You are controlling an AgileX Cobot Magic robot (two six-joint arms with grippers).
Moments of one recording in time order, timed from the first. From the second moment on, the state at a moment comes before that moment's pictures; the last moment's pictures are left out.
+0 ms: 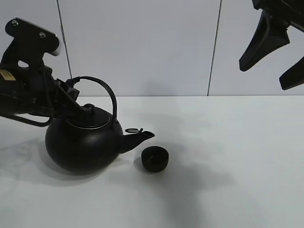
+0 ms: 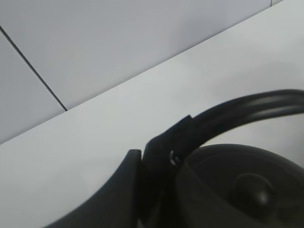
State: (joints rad) left arm -0.56 1.72 -0.59 -0.36 -0.67 0.52; right arm 0.18 1.29 -0.94 0.37 0.74 0.01
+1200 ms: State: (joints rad) left arm -0.56 1.72 -0.65 -0.31 -0.63 0.66; right arm 0.18 1.29 -0.94 0.37 0.73 0.01
